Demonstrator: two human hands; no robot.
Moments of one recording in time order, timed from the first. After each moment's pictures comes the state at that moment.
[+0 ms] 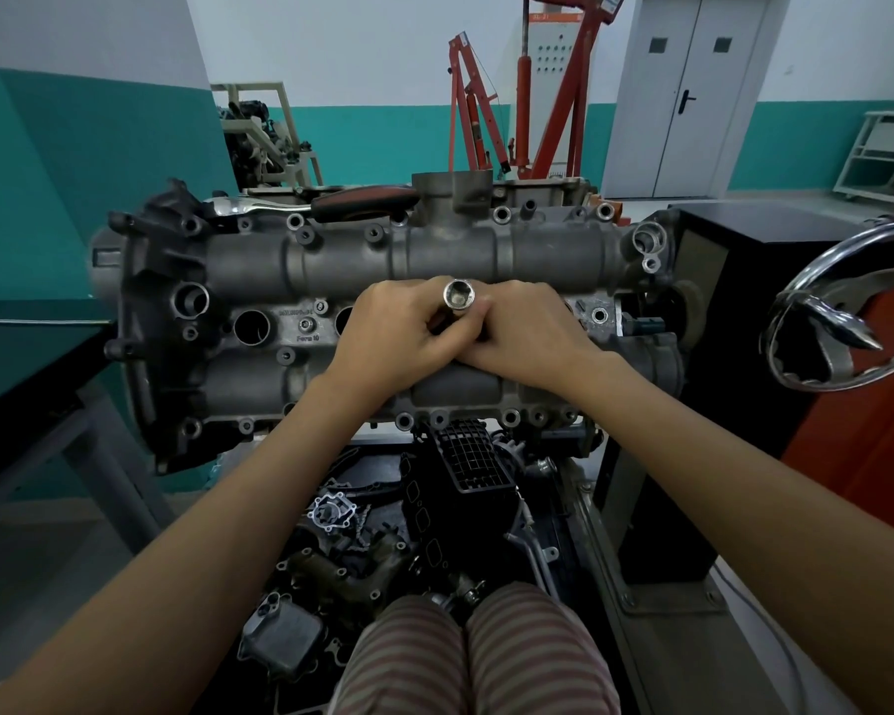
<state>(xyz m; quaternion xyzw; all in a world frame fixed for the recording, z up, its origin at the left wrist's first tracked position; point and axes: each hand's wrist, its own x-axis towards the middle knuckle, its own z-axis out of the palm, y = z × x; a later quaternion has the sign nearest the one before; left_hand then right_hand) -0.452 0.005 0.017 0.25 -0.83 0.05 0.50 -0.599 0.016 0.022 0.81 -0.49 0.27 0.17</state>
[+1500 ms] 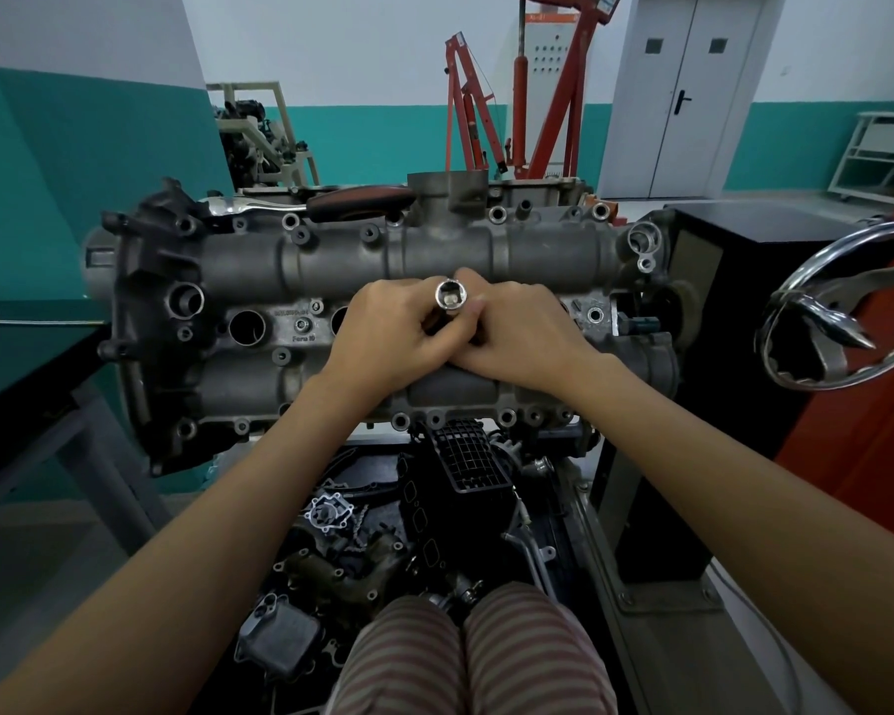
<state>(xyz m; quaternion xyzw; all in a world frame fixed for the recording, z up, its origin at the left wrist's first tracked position) -0.451 0.005 0.018 0.25 -0.83 0.05 0.50 -0.597 0.019 0.021 0.81 -0.49 0.29 0.15</state>
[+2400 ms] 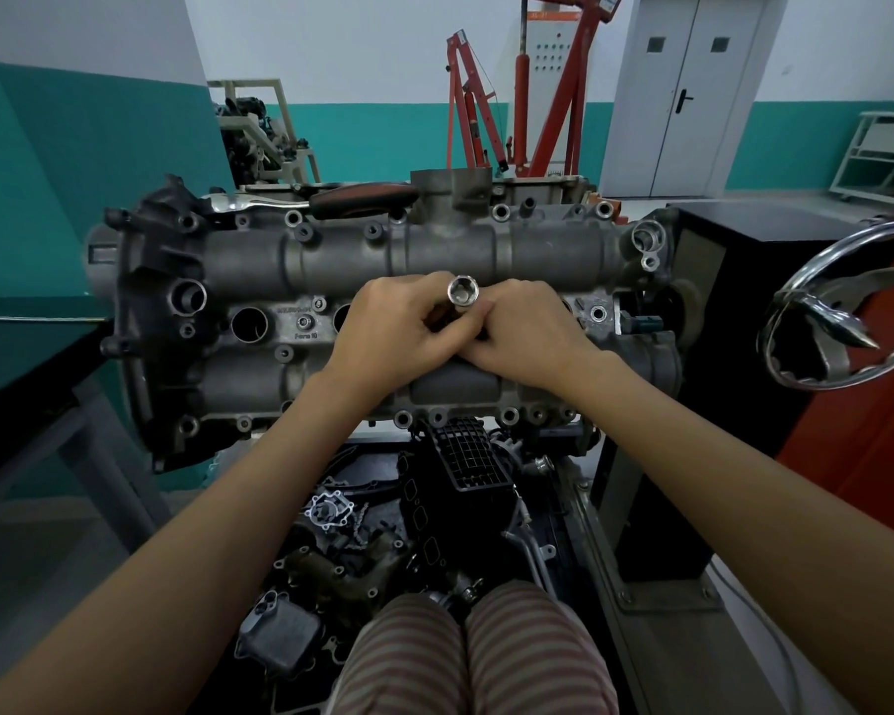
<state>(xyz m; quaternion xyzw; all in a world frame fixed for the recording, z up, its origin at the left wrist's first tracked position) -0.452 0.004 0.017 0.23 -0.83 0.06 0.51 -0.598 0.017 0.022 0.81 -0.50 0.27 0.17</state>
